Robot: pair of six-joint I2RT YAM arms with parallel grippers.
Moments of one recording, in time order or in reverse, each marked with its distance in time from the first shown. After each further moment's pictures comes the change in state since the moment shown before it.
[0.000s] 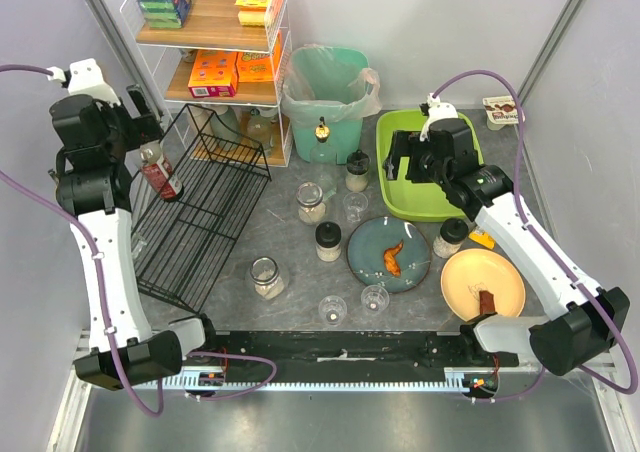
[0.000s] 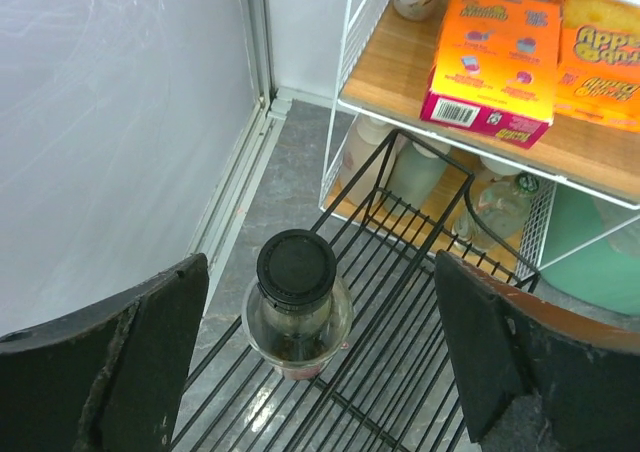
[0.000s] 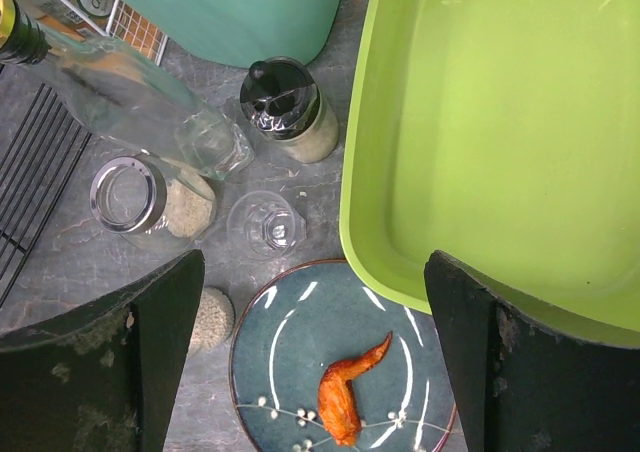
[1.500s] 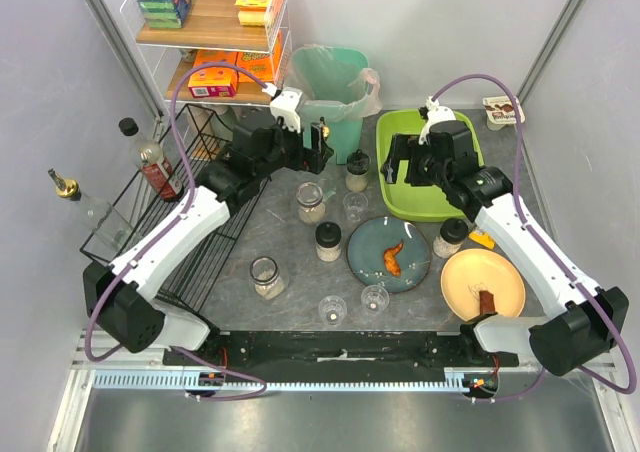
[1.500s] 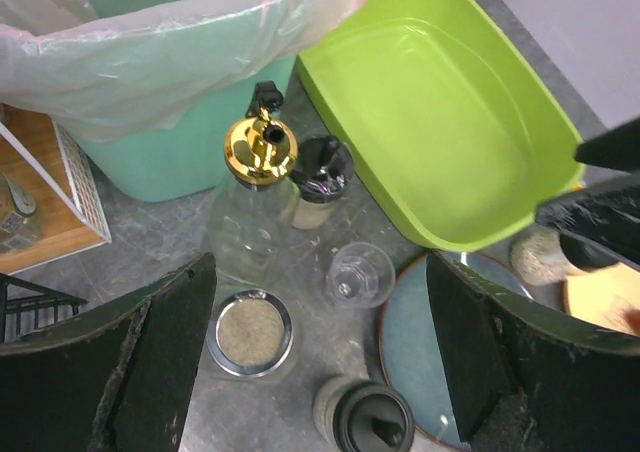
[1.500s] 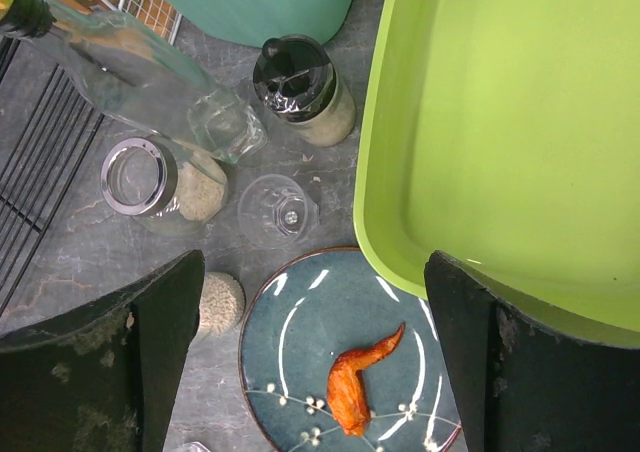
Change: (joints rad) left arm -0.826 0.202 -0.222 0.356 0.079 -0.141; right arm -0.013 -0.003 -0.023 0.004 -0.068 0.011
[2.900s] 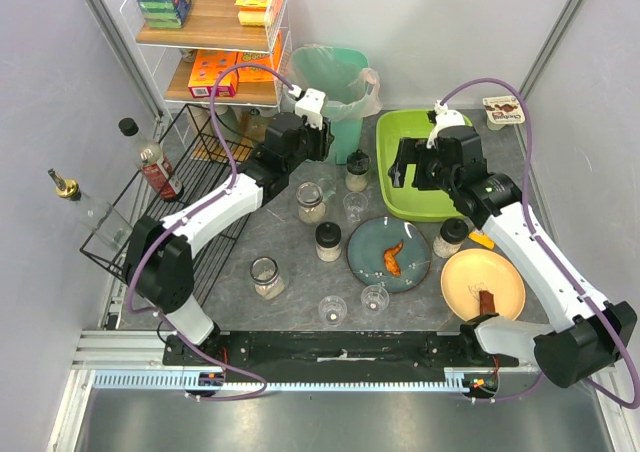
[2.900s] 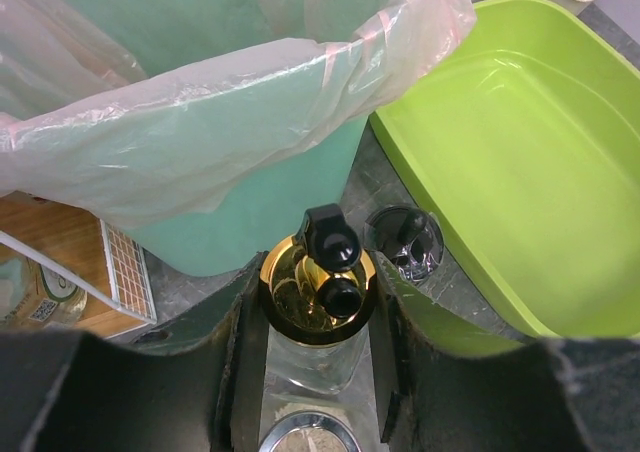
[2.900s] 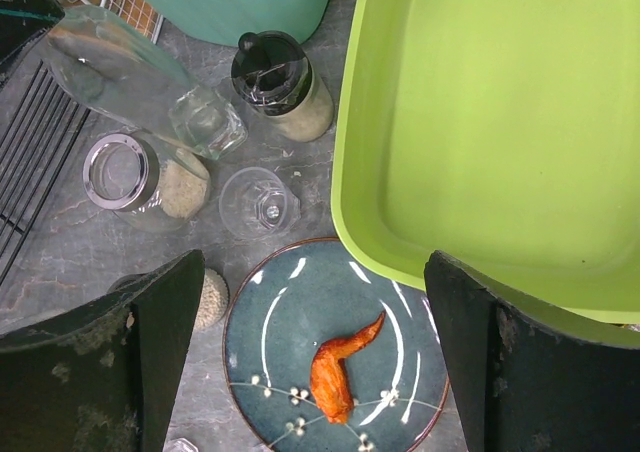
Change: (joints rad) left arm -0.010 0.274 -0.033 0.375 -0.143 0.133; right arm -0.015 -0.061 -0.034 -0.021 0.031 -0.016
